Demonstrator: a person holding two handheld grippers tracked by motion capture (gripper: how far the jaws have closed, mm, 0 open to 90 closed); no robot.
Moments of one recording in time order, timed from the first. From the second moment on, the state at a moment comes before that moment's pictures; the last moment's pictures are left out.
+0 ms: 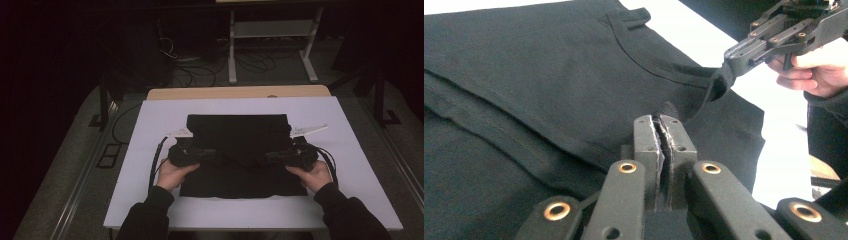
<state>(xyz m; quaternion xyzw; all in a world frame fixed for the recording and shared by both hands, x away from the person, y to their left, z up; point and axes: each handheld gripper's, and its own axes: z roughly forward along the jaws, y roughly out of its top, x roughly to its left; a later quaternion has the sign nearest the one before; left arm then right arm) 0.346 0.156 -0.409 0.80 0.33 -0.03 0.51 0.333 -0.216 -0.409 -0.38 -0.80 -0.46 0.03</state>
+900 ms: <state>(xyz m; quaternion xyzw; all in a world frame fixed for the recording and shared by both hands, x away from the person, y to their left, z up) 0.312 0.163 -0.415 0.82 0.32 -0.05 0.47 0.304 -0.215 -0.413 -0.37 -0.82 -0.44 0.05</state>
